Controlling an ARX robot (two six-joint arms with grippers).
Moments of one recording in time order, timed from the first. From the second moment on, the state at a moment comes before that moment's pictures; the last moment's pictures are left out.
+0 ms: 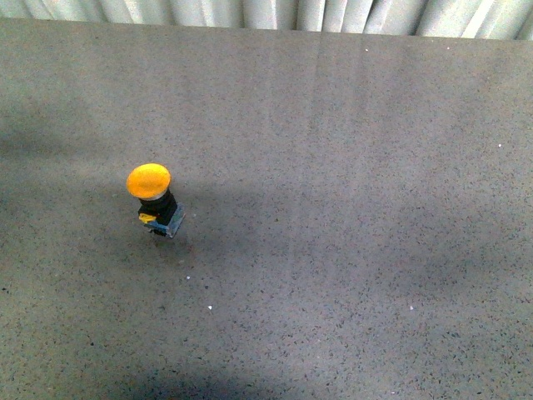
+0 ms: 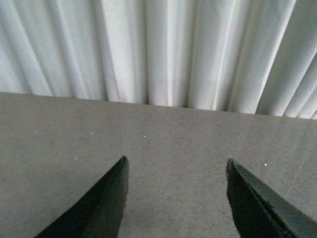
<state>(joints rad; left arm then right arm) -0.03 1.02 0.24 0.75 -0.02 -0.02 0.00 0.34 0.20 -0.33 -0.15 -0.09</state>
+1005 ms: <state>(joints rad) 0.00 0.47 0.01 0.47 0.00 -0.01 0.51 1.85 1.07 0.19 -0.19 -0.32</state>
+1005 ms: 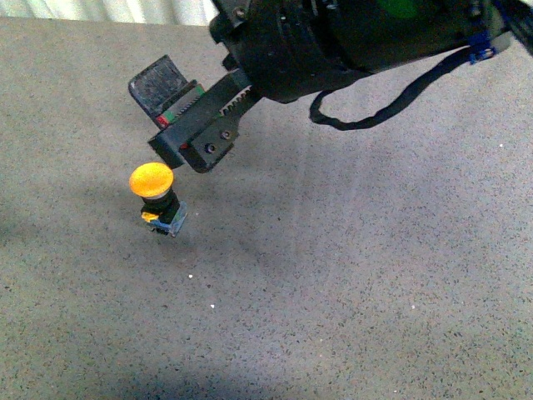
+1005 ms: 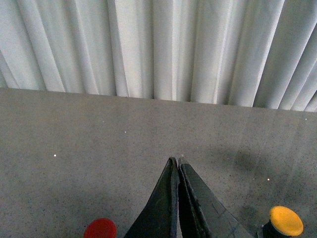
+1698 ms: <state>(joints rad) 0.00 0.22 0.01 0.22 0.00 -0.01 0.58 2.01 1.19 0.09 -0.24 -0.25</state>
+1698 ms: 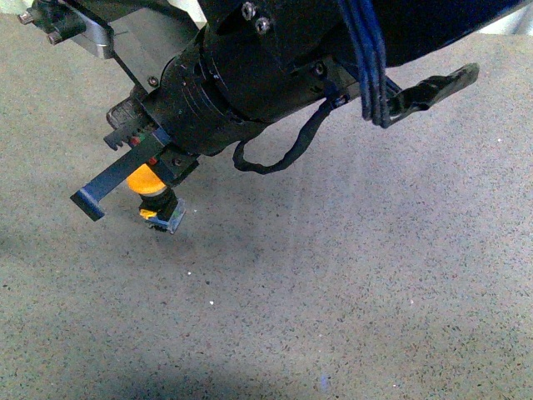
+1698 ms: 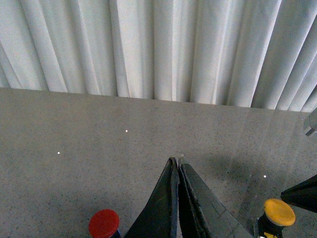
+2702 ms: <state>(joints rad) 0.00 0.02 0.01 0.00 0.00 -0.01 0.44 1.75 1.00 0.26 -0.27 -0.01</state>
